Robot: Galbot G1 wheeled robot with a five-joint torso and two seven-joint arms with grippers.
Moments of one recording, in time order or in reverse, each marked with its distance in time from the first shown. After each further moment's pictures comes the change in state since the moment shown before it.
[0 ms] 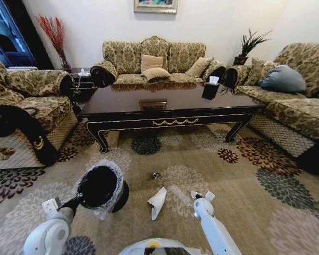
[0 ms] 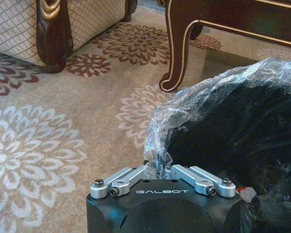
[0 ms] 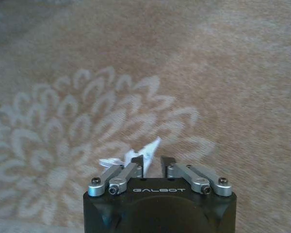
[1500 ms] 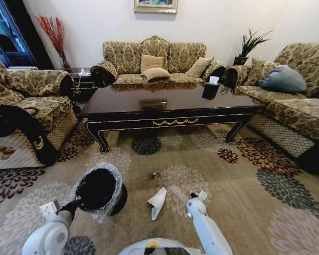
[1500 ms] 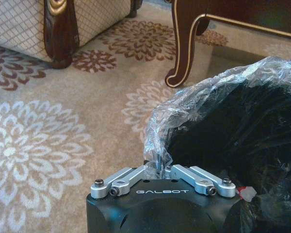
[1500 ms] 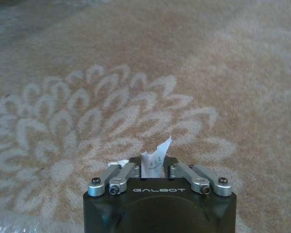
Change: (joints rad) left arm 0.020 -0.024 -0.002 0.000 0.026 0.000 0.002; right arm 0.031 0.060 -0.004 -0.138 -0.196 0.089 -0.095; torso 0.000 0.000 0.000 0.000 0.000
